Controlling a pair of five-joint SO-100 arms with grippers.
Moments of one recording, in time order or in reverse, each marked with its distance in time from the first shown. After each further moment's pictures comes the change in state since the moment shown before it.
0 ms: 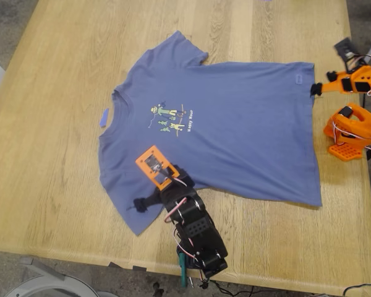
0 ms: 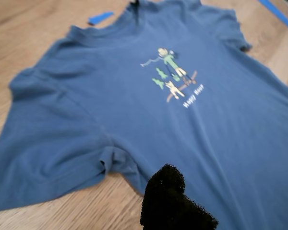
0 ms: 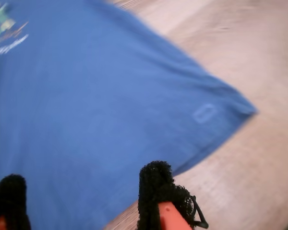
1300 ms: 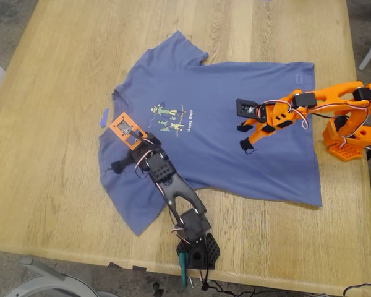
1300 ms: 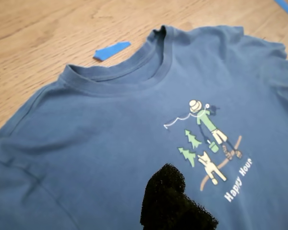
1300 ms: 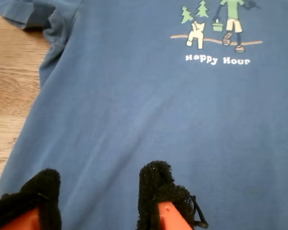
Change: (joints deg) arm 0 -7.7 -41.1 8.1 -57.3 0.7; arm 1 -43.3 -54.3 1.4 -62.3 3.8
